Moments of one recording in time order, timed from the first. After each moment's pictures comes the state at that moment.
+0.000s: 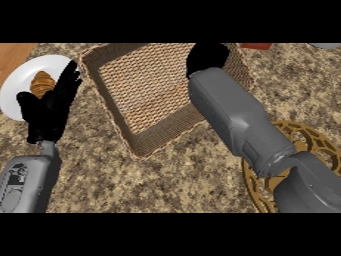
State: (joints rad) left arm -0.33 0.16 0.07 -1.45 -0.06 0.05 0.19; right arm -1.37 0.00 0.72 -0.16 0.49 -0.23 0.98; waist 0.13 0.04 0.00
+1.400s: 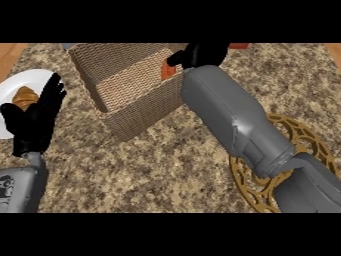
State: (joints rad) left arm -0.25 0.19 0.13 -1.44 -0.04 0.05 0.17; right arm -1.36 -0.01 0.56 -0.29 0.45 -0.92 1.05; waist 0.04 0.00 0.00
